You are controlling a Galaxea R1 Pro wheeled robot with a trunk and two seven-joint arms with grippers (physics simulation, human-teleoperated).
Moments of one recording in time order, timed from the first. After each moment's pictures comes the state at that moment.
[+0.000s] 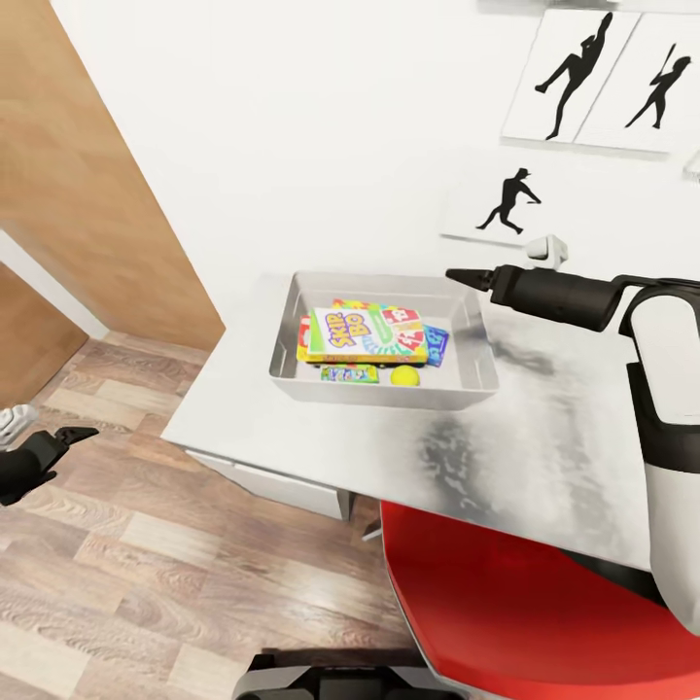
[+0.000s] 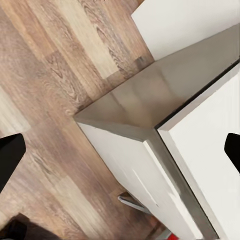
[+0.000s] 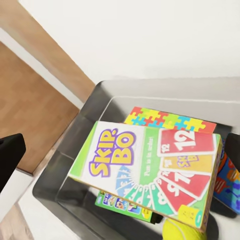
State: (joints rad) left arm -0.38 0.63 0.31 -1.61 1.65 0.81 0.70; right arm -1.09 -0.34 0.09 -1.61 -0.99 1.04 0.06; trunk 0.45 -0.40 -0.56
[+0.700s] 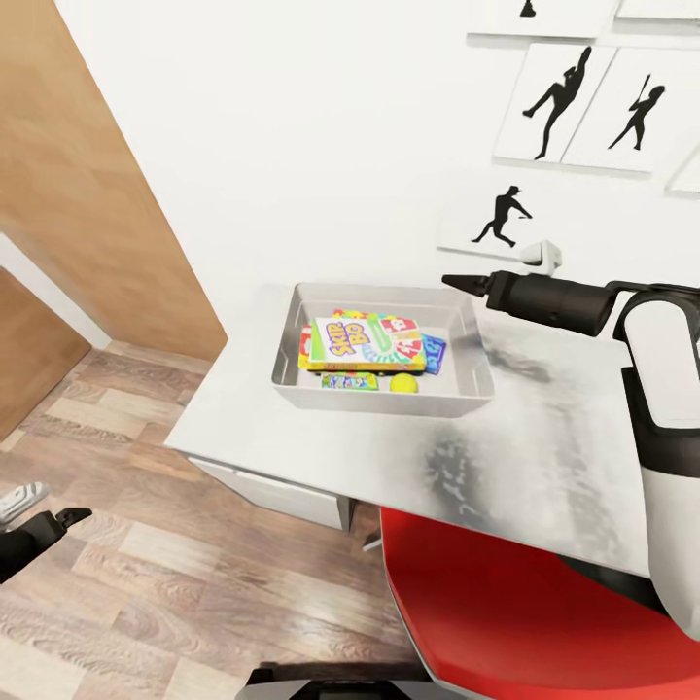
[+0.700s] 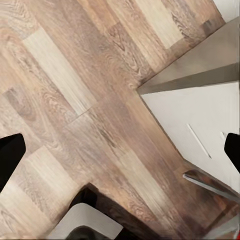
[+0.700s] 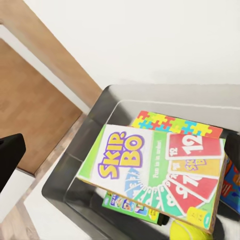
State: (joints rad) left arm -0.13 0.58 0.30 -1.59 1.38 0.80 0.58; right arm -1.07 -0.33 0.10 -1.61 -0.99 1.04 0.06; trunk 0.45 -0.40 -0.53
